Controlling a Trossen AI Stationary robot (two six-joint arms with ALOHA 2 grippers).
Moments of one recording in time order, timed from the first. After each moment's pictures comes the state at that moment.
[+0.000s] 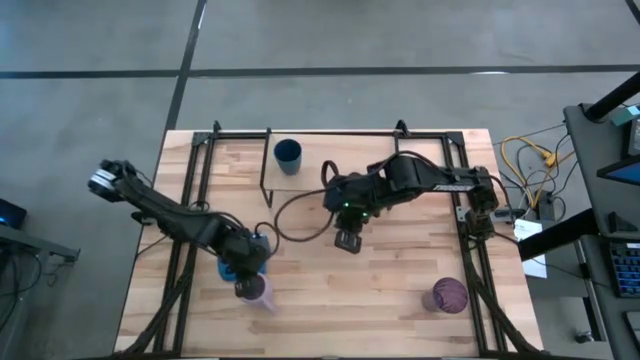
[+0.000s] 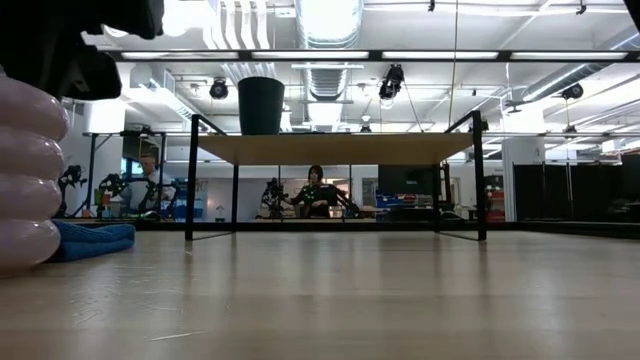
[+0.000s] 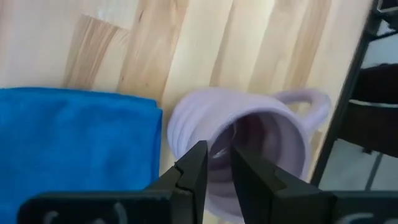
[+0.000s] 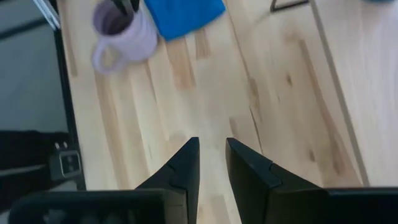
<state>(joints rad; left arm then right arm) -0.45 1.32 0.99 -0.84 0.12 -0.80 0.16 1.97 2.35 -1.46 0.00 0.39</state>
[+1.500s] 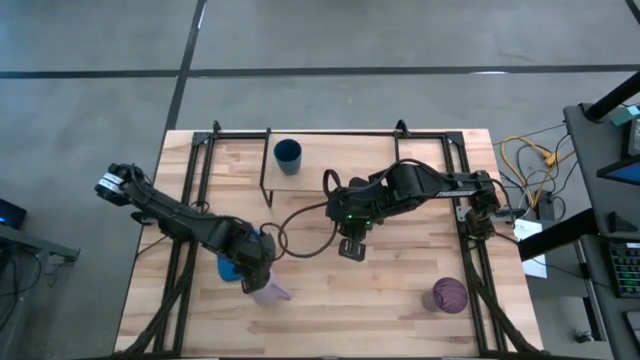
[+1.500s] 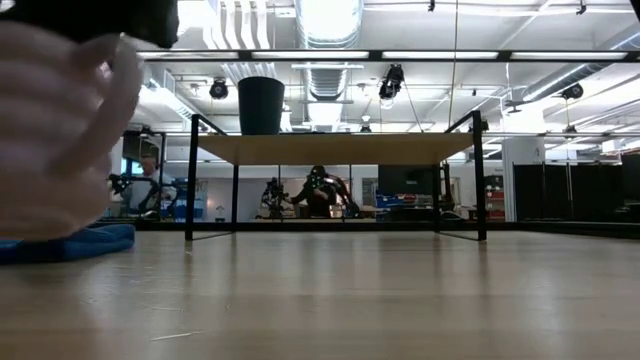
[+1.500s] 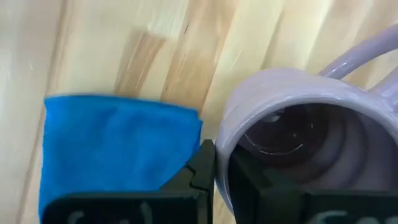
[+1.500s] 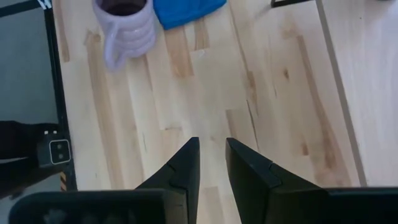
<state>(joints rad) -0.42 1.40 1.07 -0.96 0.02 -0.77 0.21 1.97 2.35 -1.48 0.06 0.39</state>
